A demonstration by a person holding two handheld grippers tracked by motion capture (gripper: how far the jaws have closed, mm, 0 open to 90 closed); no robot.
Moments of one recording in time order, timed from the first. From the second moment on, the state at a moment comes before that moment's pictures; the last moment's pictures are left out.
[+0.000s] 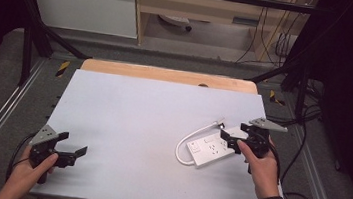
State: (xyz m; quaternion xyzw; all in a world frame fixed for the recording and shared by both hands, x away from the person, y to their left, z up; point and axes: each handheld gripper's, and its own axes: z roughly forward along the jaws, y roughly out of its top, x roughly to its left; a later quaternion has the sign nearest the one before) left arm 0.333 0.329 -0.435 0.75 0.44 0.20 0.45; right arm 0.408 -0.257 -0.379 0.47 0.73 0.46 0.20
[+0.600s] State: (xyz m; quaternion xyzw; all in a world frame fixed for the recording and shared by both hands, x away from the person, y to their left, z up) left arm 0.333 0.329 -0.436 0.75 0.44 0.20 0.45; right arm 0.415 -0.250 -0.382 0.47 0.73 0.46 0.19
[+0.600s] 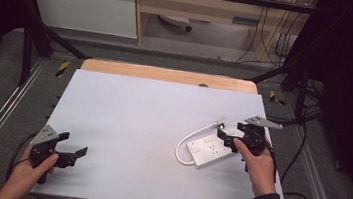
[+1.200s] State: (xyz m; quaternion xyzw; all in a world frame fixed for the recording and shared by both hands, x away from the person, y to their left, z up) left arm 0.332 0.328 -0.436 0.75 0.44 0.20 0.45; right arm 0.419 -0.236 -0.388 0.47 0.74 0.45 0.17
